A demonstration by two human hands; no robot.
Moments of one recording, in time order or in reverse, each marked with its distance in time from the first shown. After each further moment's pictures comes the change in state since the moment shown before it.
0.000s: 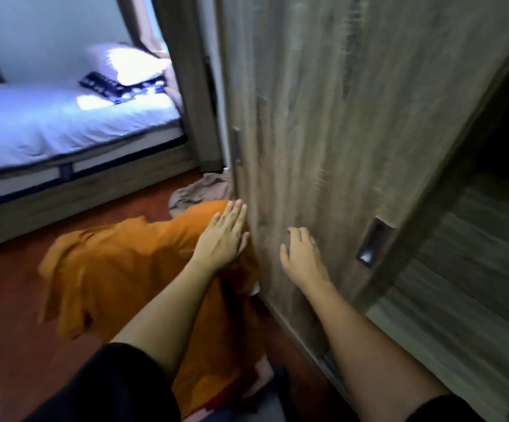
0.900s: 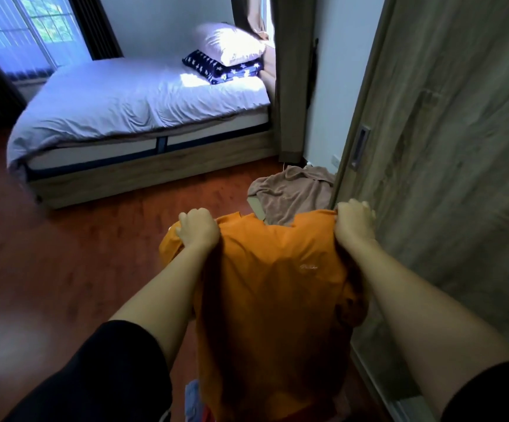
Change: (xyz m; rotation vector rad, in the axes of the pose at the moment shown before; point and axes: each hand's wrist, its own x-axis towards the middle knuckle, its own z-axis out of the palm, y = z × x) left_hand -0.054 -0.250 0.027 -0.245 0.061 -0.989; right_hand 0.139 -0.151 0.076 -0.274 -0.085 -0.036
